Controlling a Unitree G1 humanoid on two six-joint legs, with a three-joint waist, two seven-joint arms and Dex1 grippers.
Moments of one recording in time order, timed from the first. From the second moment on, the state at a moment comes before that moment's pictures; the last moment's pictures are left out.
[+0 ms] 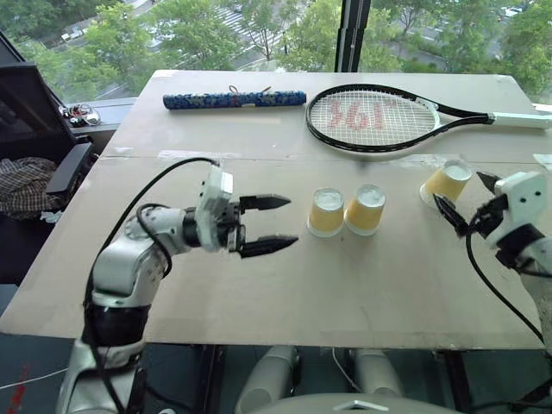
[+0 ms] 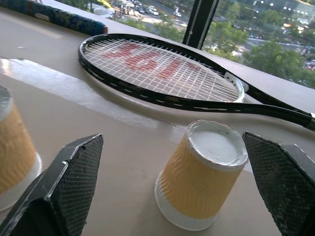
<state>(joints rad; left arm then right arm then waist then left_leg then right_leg) -0.28 0.64 0.08 -0.32 -0.68 0.56 -1.24 -0.09 -0.61 -0.28 -0.34 0.37 0.42 0.38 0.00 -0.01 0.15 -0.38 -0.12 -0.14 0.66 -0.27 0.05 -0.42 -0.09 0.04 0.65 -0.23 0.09</state>
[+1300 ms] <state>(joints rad) 0.19 0.64 0.35 -0.56 -0.91 0.40 -1.07 -0.47 -0.69 -0.18 -0.34 0.61 0.68 0.69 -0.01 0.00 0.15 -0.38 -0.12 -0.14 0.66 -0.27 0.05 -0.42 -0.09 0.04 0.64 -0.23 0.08</state>
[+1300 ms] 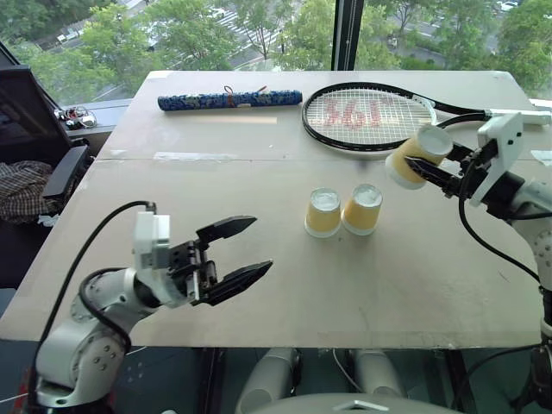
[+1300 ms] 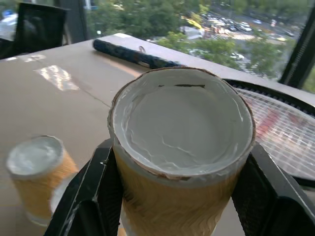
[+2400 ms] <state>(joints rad) 0.35 0.62 0.39 -0.53 -0.88 0.31 -1.12 -0.59 -0.68 0.10 -0.33 0.49 0.73 0.78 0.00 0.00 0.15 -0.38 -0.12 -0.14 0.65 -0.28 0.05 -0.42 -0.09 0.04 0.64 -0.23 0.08</state>
